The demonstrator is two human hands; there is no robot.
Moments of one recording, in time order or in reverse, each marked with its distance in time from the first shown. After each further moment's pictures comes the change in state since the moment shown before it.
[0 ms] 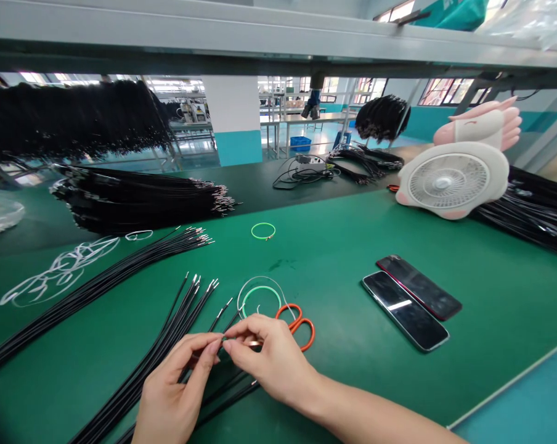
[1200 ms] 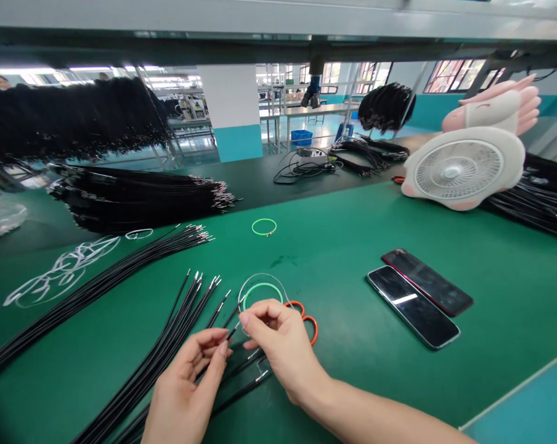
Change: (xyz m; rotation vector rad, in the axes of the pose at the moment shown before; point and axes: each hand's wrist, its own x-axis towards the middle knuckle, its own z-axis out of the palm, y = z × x) left_hand -0.006 0.019 0.021 -0.186 0.126 -0.370; right_hand 0.002 -0.008 0.000 0.404 0.252 0.142
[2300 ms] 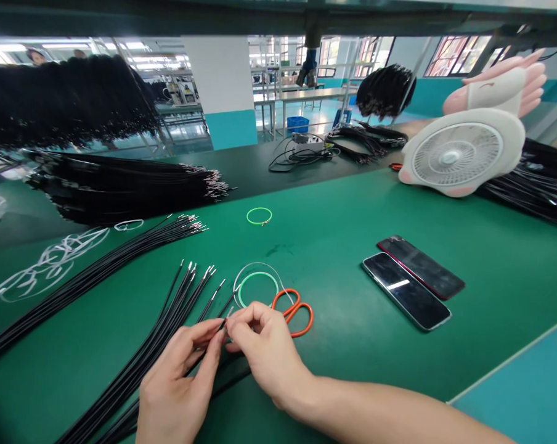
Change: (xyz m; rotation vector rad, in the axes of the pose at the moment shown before) left_hand 0.000 -0.002 -0.008 0.213 -0.060 0.334; right_hand -0.011 0.015 0.010 0.102 -0.062 0.083
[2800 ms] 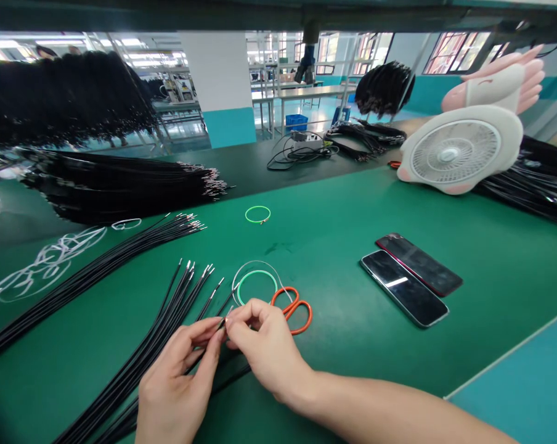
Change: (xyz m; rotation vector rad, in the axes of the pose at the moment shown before) left_hand -0.001 0.002 0.002 -0.017 0.019 -0.003; right_hand 0.005 0.000 -0.003 -0.054 -0.018 -0.024
